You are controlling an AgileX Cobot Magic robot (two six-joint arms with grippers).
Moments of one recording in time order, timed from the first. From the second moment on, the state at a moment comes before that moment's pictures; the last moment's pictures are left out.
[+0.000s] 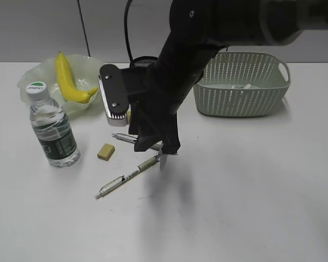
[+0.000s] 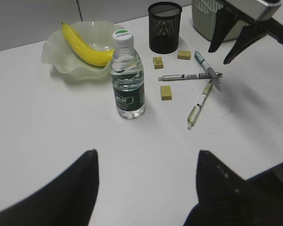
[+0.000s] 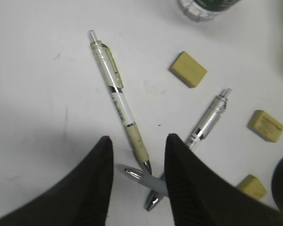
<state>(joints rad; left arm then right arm) -0.38 -0.01 -0.54 -0.02 1.06 0.04 0.72 2.04 -1.54 0.36 0.82 -1.40</state>
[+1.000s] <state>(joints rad) -0.38 -0.01 -0.54 -0.02 1.06 0.04 0.74 2.31 -1.64 0.45 0.81 -1.41</state>
